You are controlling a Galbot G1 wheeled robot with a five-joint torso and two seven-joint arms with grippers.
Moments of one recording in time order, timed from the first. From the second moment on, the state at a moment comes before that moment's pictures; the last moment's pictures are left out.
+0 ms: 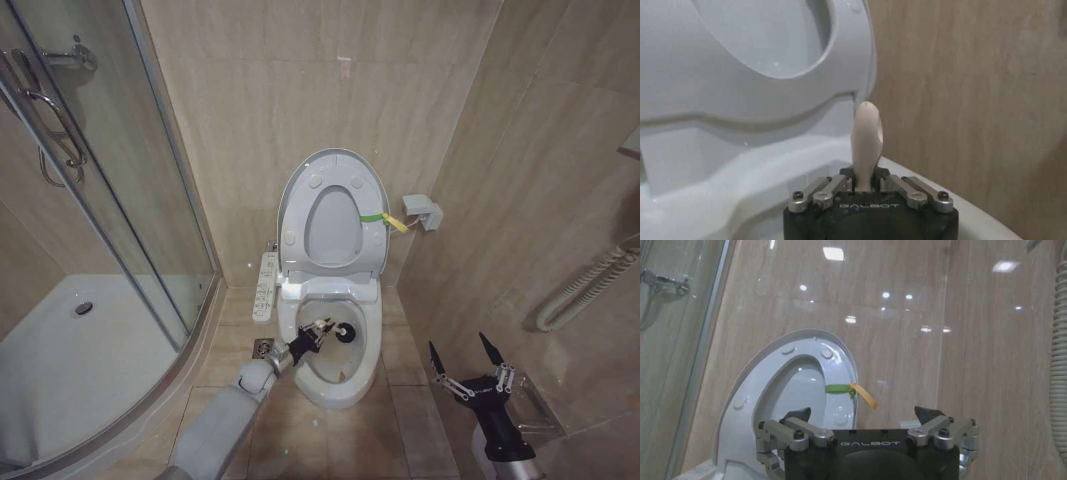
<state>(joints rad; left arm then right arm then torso) 0.64 -1.40 0.12 -0.92 -0.26 -0.35 0.40 -1.77 1.38 0.78 2.03 0.24 0.59 -0.17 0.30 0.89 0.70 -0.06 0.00</state>
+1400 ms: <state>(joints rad) 0.81 -1.28 0.07 -1.32 -0.31 -0.09 0.25 -1.77 1.38 0.78 2.03 0.24 0.59 -0.17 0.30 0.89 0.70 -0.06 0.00</state>
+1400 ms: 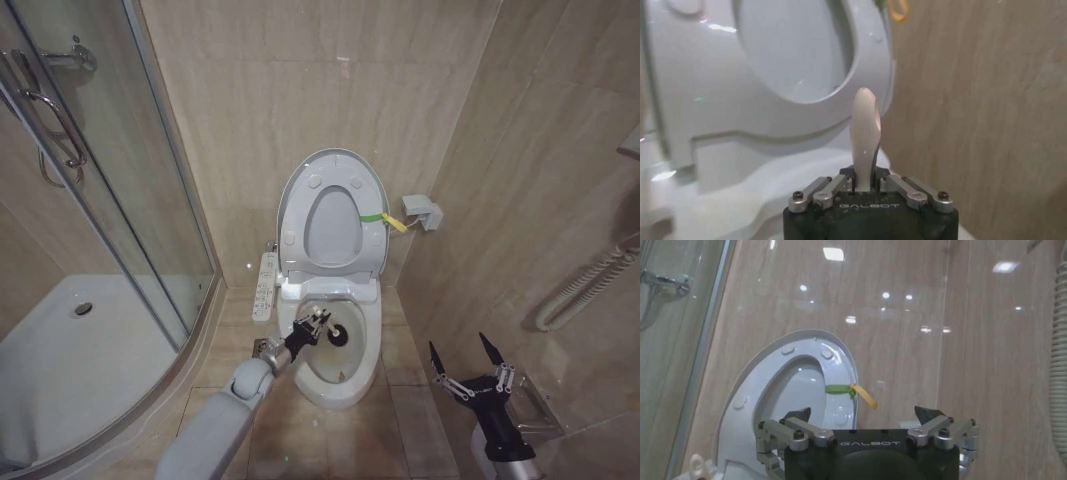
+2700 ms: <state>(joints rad) 0.97 -1.20 0.08 -1.66 -0.50 0.13 0.03 -1.77 1.38 0.78 2.03 0.24 0.59 -0.17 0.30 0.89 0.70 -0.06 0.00</state>
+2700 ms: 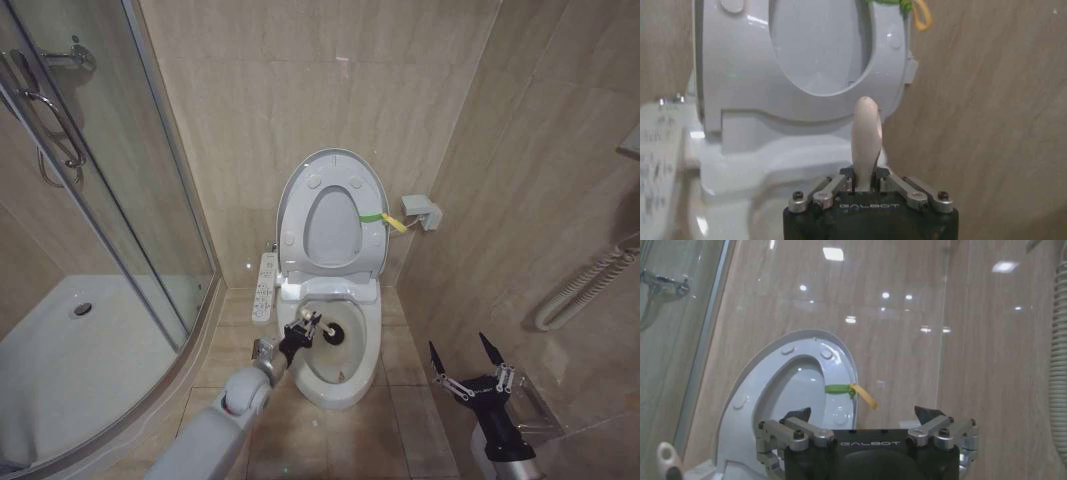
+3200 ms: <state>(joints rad) 1.14 -1.19 0.02 -1.78 -0.40 0.25 -0.08 -1.77 1.38 0.78 2.03 0.24 0.59 -0.17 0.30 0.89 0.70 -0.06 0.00</state>
